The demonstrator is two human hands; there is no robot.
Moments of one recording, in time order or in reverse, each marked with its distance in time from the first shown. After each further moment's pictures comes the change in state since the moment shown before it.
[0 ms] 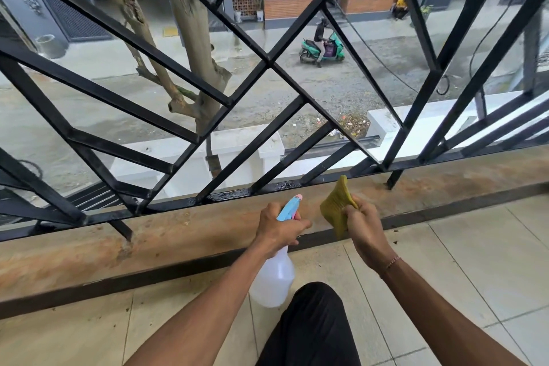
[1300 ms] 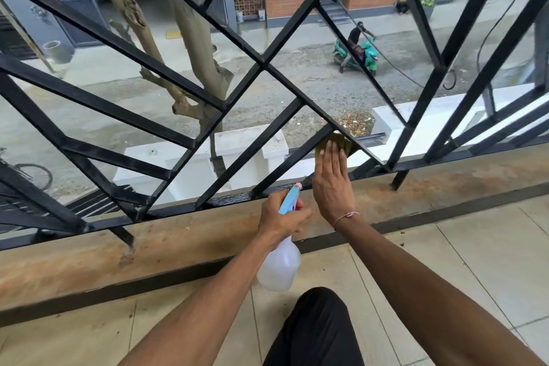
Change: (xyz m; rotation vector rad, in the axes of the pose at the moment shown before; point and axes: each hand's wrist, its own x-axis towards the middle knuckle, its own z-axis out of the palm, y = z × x) left_hand 0.023 0.010 0.002 -0.022 0.034 0.137; right_hand 0.100 0.011 0.052 -1.356 0.163 -0.613
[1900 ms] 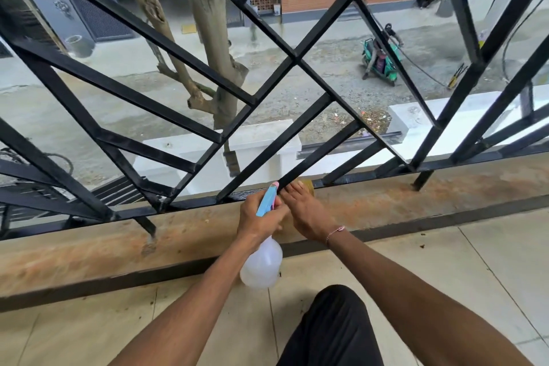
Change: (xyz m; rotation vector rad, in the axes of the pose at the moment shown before) left_hand -0.009 -0.034 -0.069 -0.023 0.174 -0.010; right_hand -0.024 -0.071 0.019 0.308 -0.275 -0.481
